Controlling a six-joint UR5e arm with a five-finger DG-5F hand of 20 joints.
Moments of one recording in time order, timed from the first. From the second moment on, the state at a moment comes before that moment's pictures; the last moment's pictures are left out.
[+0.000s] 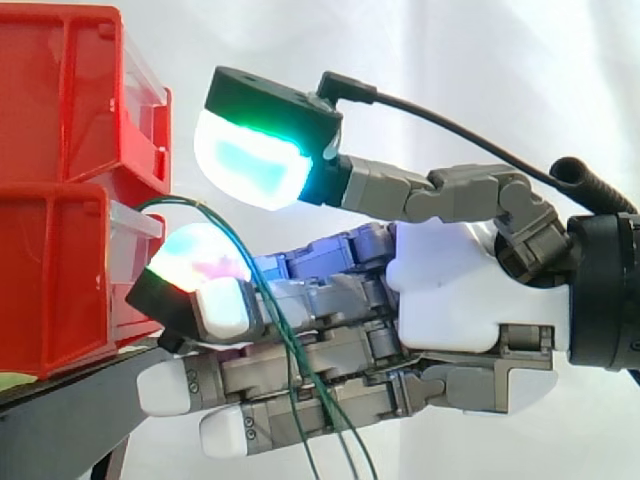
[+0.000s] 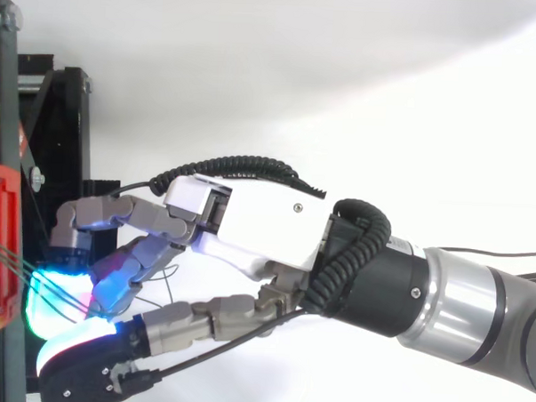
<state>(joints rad) 0.28 -2.43 -1.01 -2.78 -1.02 0.04</state>
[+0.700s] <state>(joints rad) 0.27 -2.39 -1.01 -2.91 -1.02 0.08</state>
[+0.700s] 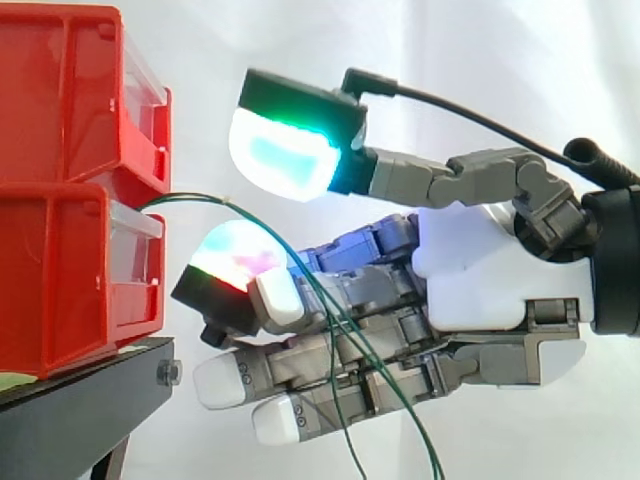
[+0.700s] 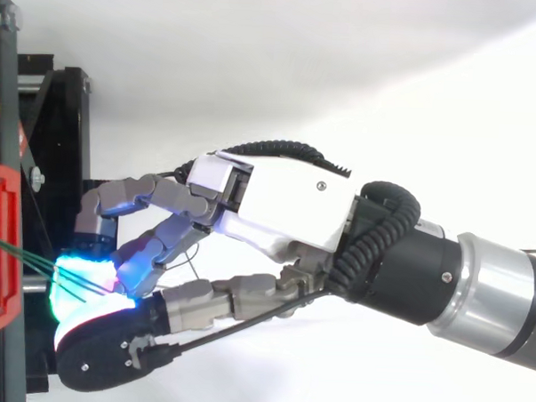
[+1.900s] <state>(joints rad) 0.25 -2.37 -1.01 -2.92 -1.02 0.05</state>
